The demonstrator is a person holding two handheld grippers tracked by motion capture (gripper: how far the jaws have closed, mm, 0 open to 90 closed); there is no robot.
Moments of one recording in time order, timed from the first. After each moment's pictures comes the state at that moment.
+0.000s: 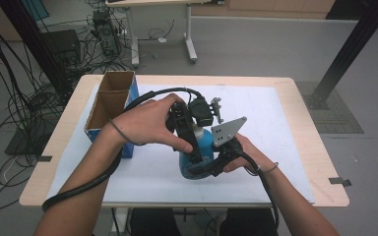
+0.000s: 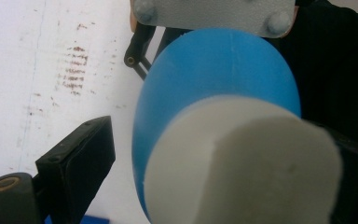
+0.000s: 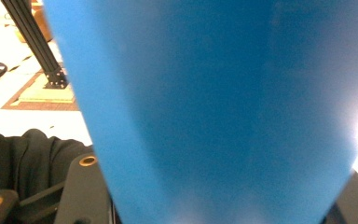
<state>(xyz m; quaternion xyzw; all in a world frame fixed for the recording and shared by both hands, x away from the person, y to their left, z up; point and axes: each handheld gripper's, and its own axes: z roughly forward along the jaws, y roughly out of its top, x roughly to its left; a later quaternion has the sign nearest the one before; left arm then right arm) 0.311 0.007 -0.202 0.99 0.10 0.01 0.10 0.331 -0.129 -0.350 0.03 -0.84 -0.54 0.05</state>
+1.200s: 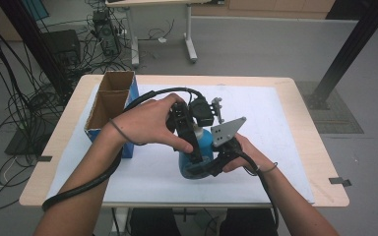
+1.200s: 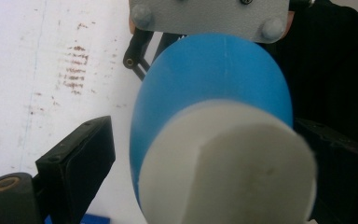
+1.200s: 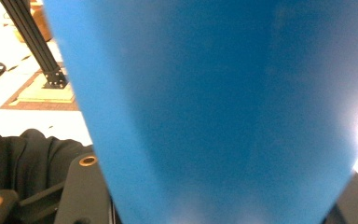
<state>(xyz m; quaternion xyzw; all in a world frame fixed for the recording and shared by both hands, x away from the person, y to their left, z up) 0.311 0.006 -0.200 0.99 0.10 0.02 0.10 0.331 -0.128 -0.351 0.03 -0.84 -0.54 0.05</state>
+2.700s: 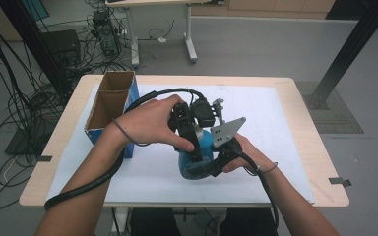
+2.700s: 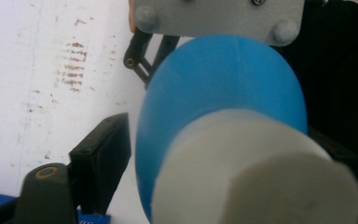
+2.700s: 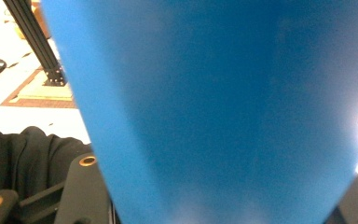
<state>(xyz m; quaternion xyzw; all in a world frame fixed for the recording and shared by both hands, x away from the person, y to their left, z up) 0.313 0.003 -0.202 0.99 0.10 0.01 0.09 0.330 -0.127 -0.350 0.03 -0.84 -0.53 0.05</state>
